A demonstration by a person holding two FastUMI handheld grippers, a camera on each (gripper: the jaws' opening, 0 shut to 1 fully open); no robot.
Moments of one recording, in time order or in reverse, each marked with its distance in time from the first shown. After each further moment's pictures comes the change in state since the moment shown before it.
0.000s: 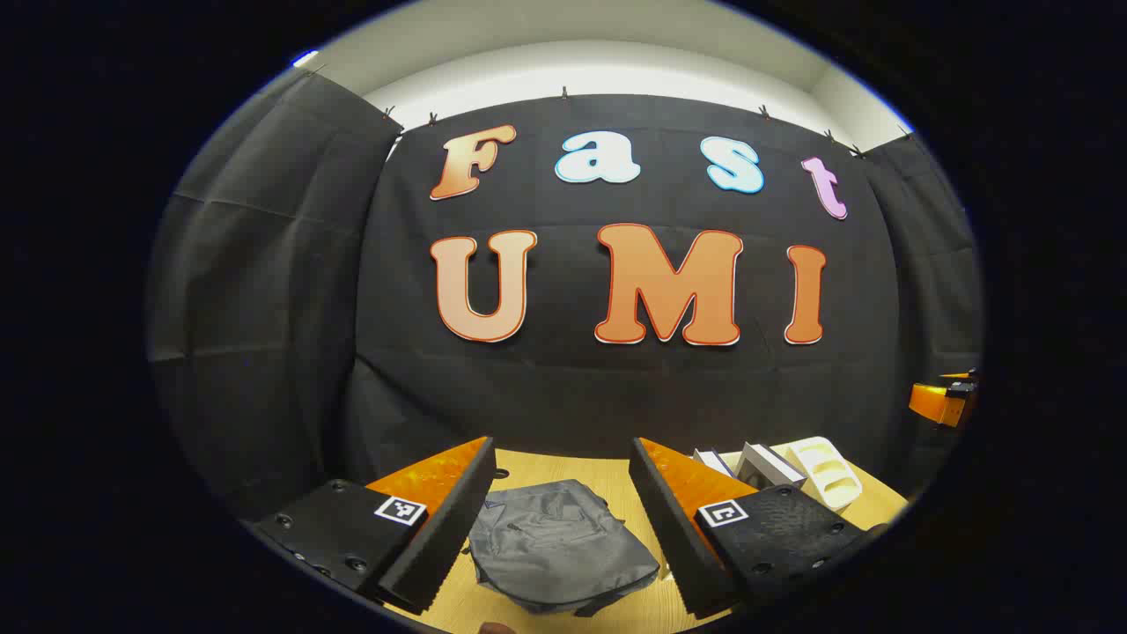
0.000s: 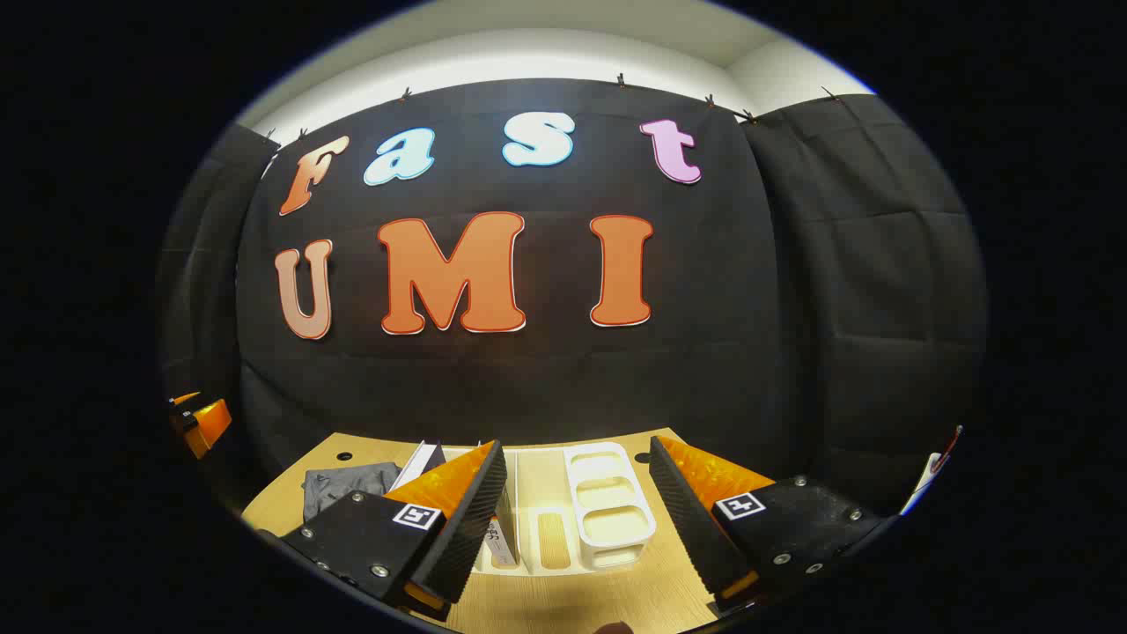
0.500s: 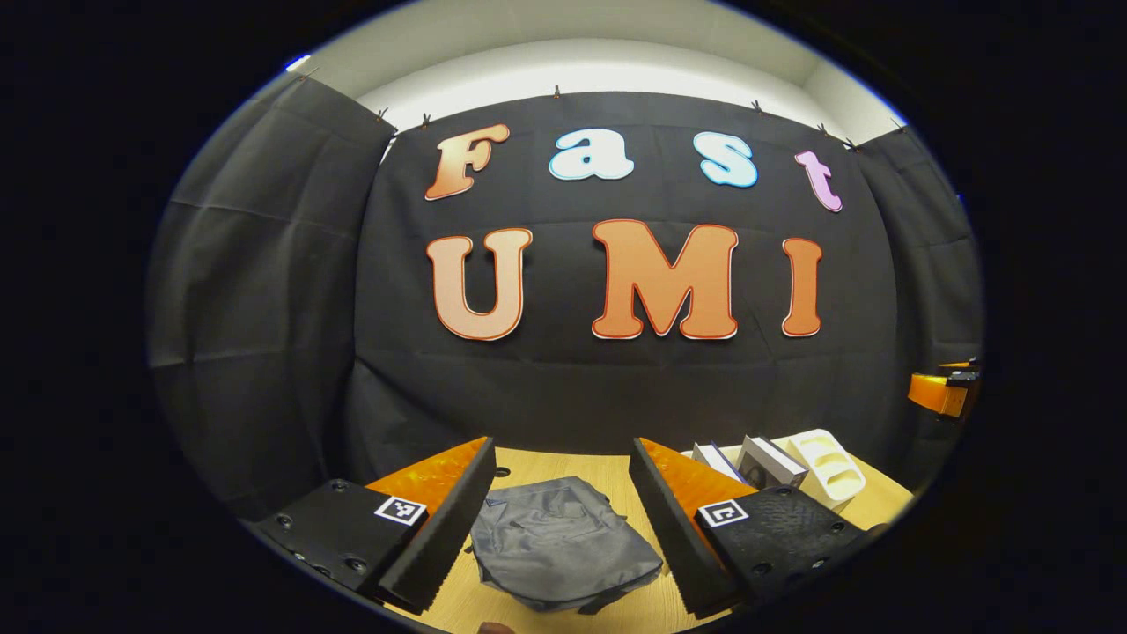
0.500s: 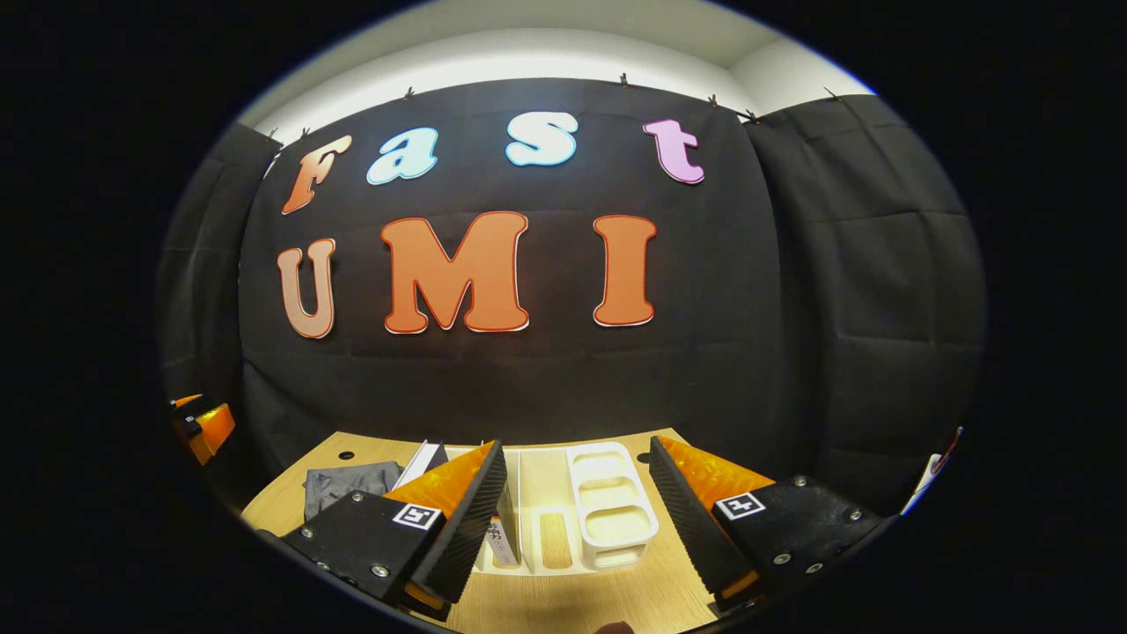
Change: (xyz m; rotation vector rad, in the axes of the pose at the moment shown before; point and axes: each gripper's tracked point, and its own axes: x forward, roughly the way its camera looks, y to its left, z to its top) left arm -0.002 -0.001 -0.005 0.021 0.008 0.003; right arm -0.001 0.003 0.000 -0.007 -0.001 0.007
